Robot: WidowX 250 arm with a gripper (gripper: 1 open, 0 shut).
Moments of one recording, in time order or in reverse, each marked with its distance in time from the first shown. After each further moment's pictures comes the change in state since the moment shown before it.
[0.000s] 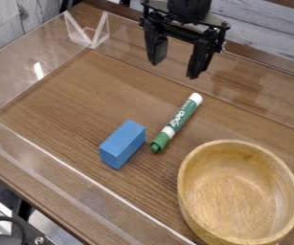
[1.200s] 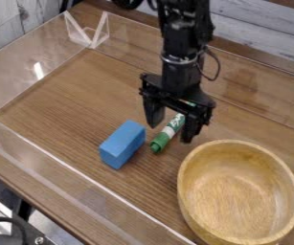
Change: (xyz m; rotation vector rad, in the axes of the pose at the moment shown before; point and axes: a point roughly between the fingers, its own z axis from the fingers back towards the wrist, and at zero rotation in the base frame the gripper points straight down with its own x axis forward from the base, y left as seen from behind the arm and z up) arm -0.011 -0.012 -0.084 -0.027 -0.031 -0.059
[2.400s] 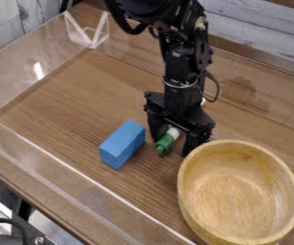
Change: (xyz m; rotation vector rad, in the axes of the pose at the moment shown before) arm 0.004 -0.005 -0.029 -0.007 -0.029 -0.042
